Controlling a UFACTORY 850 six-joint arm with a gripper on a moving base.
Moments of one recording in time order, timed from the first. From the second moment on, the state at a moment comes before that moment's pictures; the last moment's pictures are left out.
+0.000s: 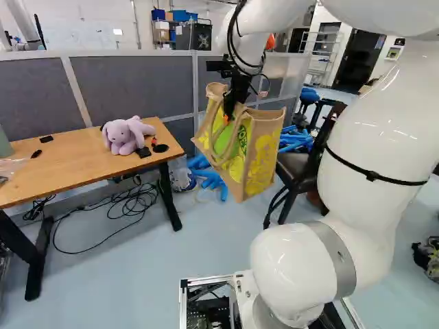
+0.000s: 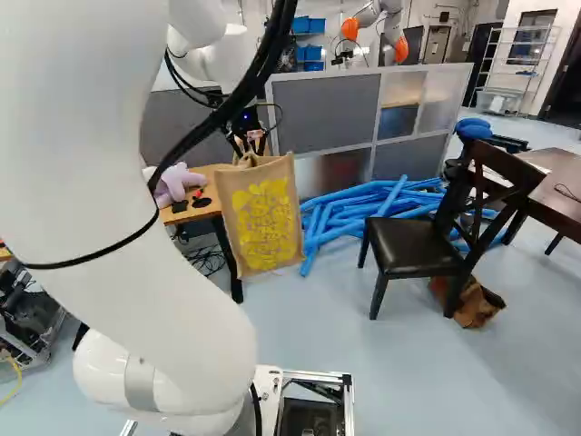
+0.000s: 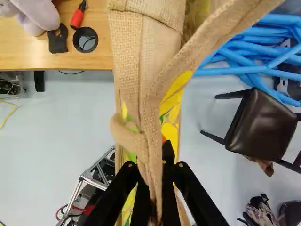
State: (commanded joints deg) arm 2.5 -3.3 -66.9 7.2 -46.0 -27.1
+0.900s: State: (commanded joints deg) arm 2.3 -2.1 -73.1 7.2 -50.1 -27.1
